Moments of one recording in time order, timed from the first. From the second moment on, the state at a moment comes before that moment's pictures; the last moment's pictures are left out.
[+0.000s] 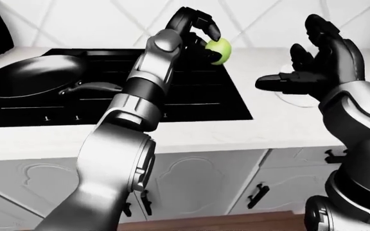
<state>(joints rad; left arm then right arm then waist) -1.56 0.08 0.04 1.20 0.19 0.19 -0.17 -0.75 -0.41 -0.30 -0.54 0.47 1.19 -0.25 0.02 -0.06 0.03</state>
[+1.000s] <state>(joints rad) -1.56 0.09 0.05 1.20 0.19 0.19 -0.16 -0.76 -0.41 -0.29 -0.55 0.48 1.19 -0.23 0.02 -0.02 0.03</state>
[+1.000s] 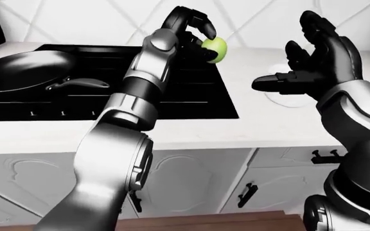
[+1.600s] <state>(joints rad) -1.56 0.09 0.05 1.20 0.20 0.20 -0.15 -0.76 -0.41 -0.30 -0.56 0.49 1.20 -0.24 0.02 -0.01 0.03</state>
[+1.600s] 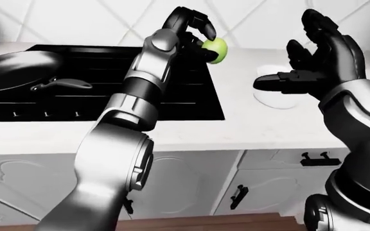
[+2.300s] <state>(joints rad) -1.55 0.09 0.05 1.18 0.19 0.18 -0.15 -0.76 -0.41 -0.28 -0.56 0.49 1.19 -0.23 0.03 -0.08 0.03</state>
